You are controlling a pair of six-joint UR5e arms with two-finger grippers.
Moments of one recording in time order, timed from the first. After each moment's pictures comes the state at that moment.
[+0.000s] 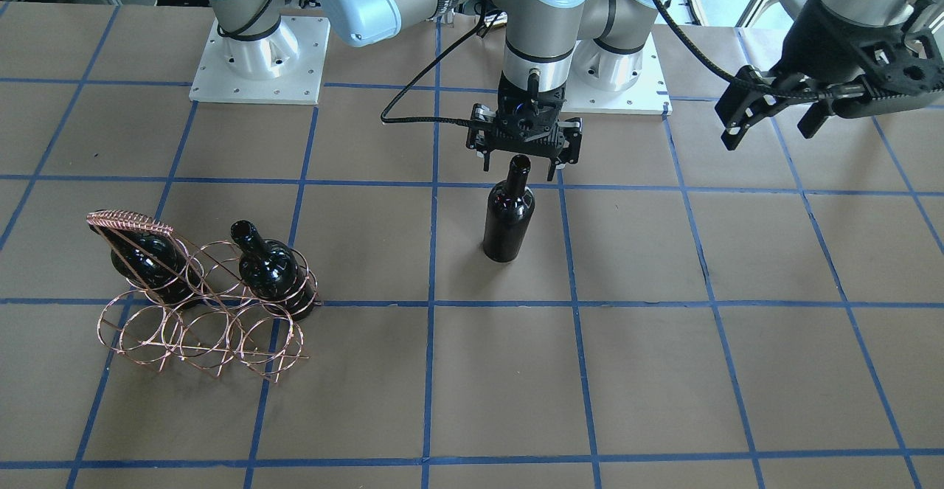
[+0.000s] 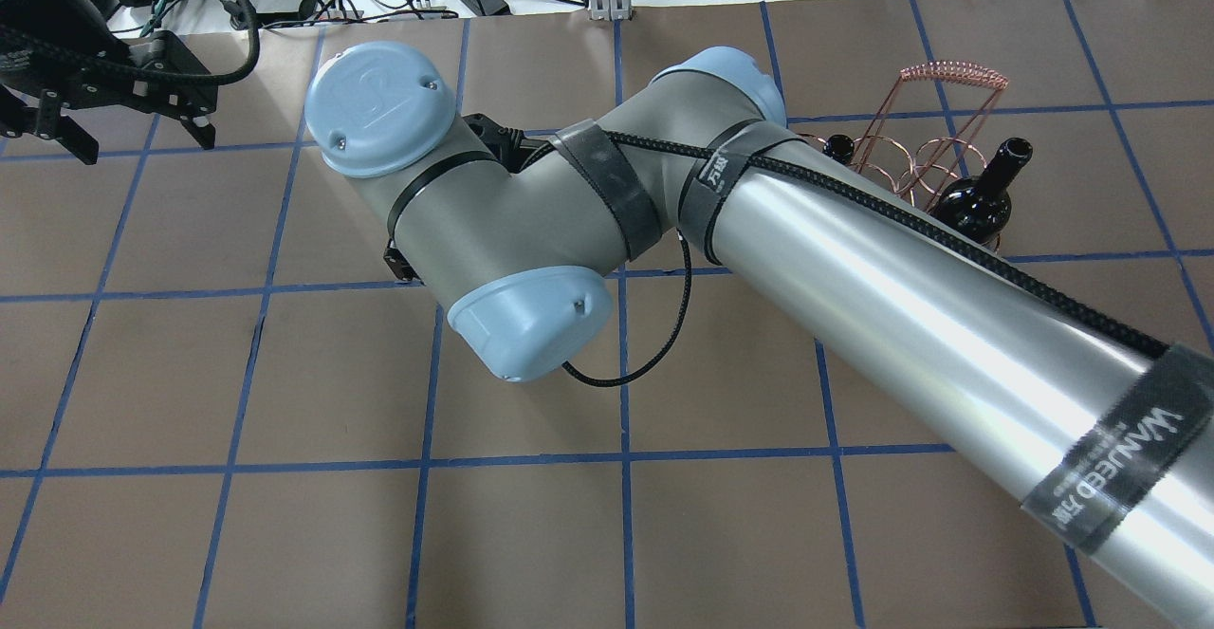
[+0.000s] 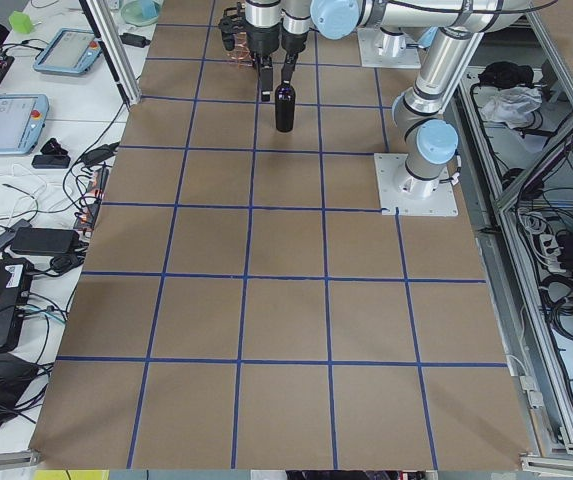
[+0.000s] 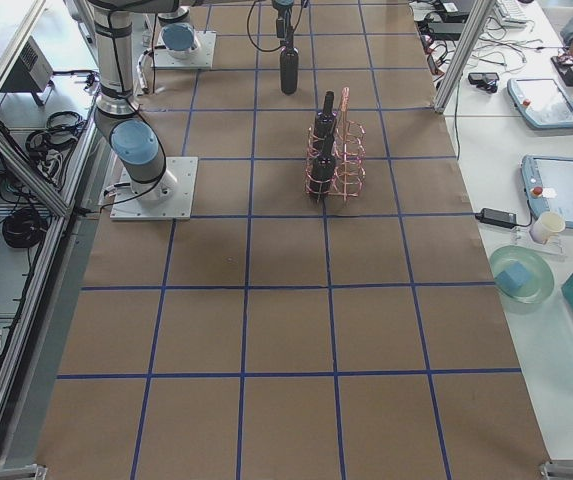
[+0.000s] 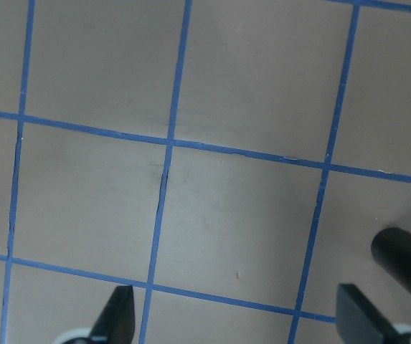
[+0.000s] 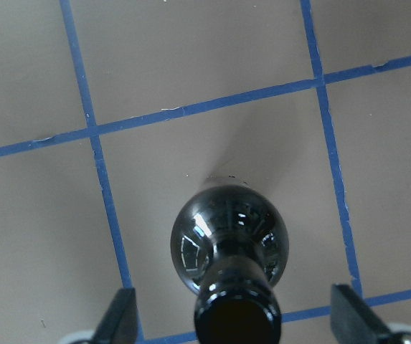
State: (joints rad) left arm -1.33 -1.54 -1.50 -1.63 1.64 0.06; right arm 2.22 -1.23 1.49 -1.93 -1.60 0.85
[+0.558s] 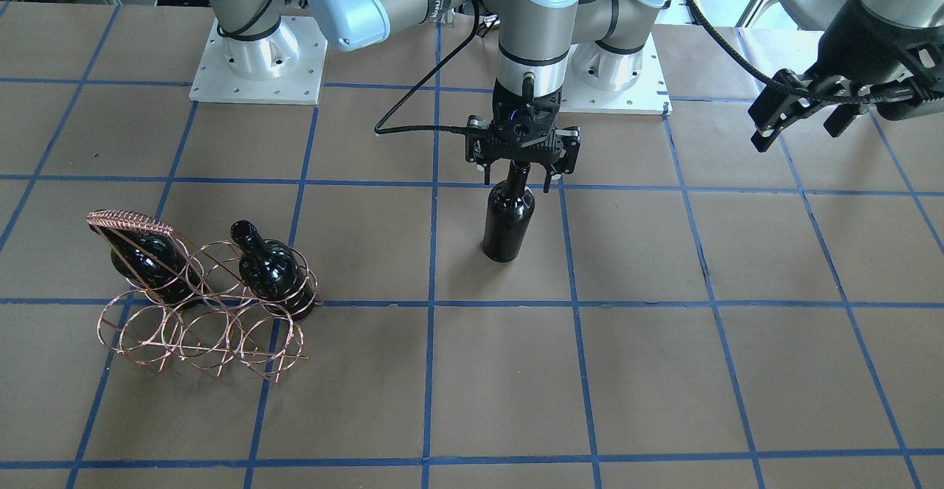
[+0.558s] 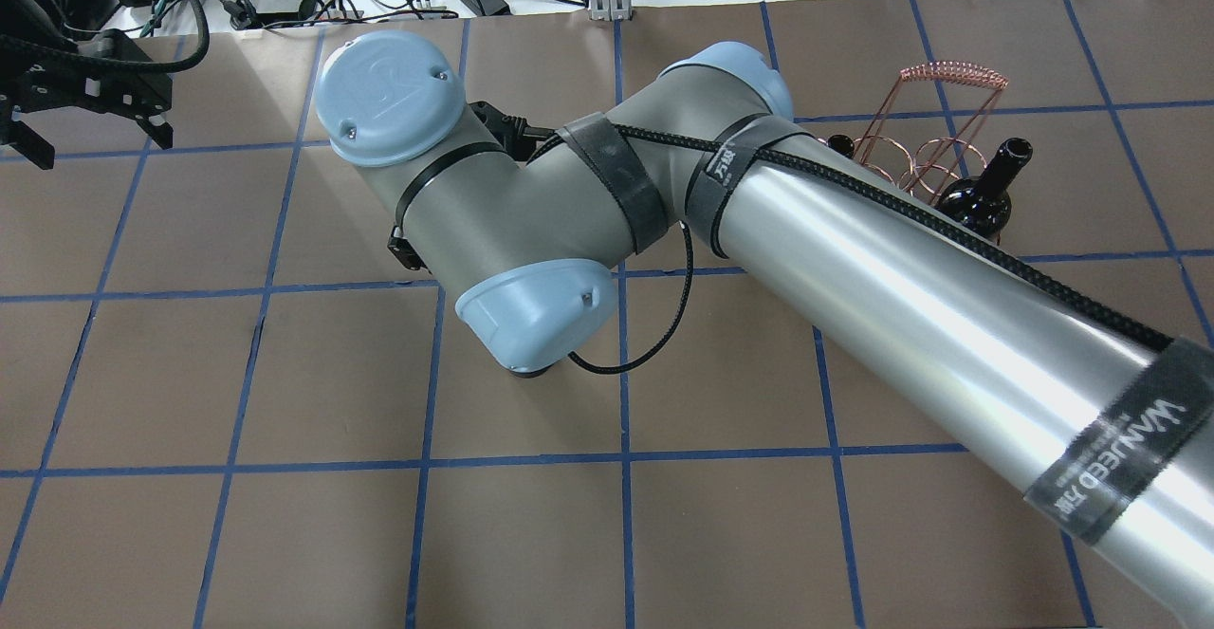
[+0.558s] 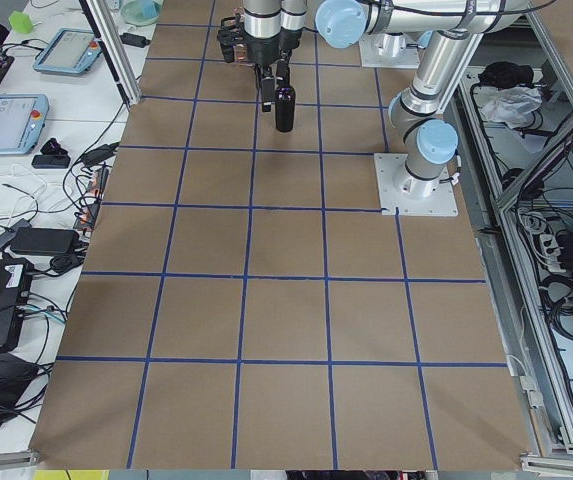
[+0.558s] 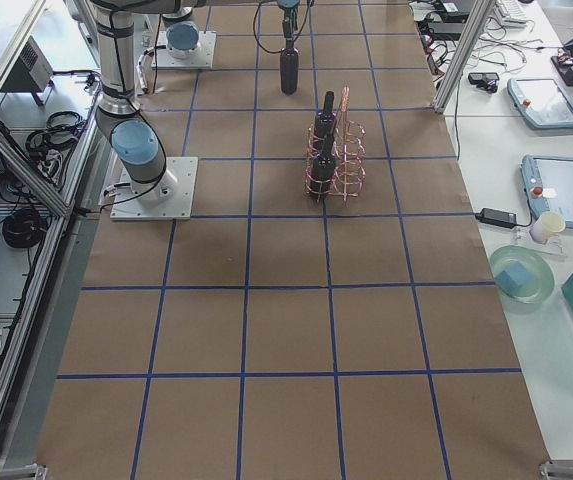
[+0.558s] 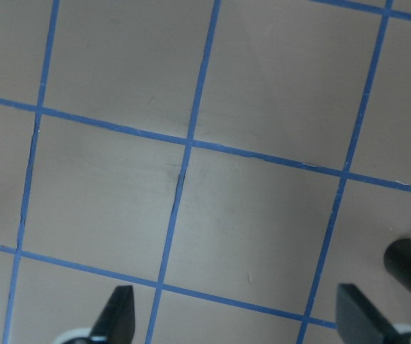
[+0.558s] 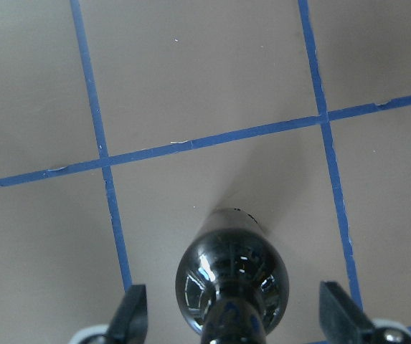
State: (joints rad) left arm -1.28 -1.54 -1.50 -1.63 1.62 0.07; right arm 2.20 -1.23 1.49 -1.97 -1.62 0.81
